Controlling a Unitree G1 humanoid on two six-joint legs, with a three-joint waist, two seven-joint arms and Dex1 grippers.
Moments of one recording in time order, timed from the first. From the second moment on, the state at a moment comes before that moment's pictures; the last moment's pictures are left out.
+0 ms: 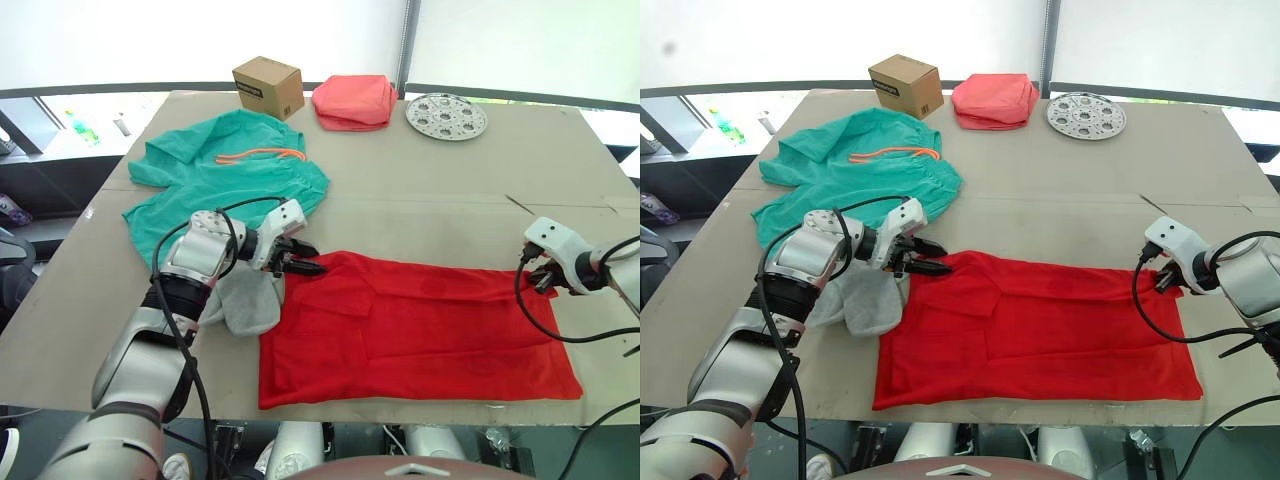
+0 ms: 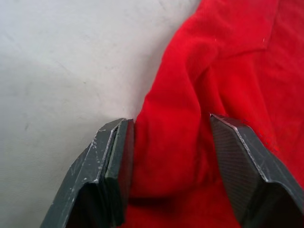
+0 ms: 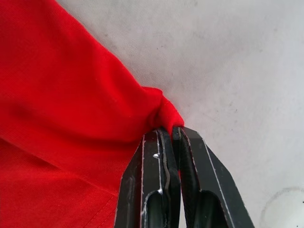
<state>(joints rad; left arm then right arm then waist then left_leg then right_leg) -0.74 0.61 -0.26 0.47 -0.07 0.42 -1.32 -0.49 -1.04 0.29 -0.02 0.09 1.02 0.90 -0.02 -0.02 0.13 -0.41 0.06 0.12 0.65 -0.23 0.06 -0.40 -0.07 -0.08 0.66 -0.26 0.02</state>
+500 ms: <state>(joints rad) -0.63 0.61 -0.26 0.30 -0.09 0.43 -1.29 -0.51 -1.04 0.31 0.01 0.06 0.98 0.88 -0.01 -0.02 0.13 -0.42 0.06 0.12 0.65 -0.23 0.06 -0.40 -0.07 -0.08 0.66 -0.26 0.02</state>
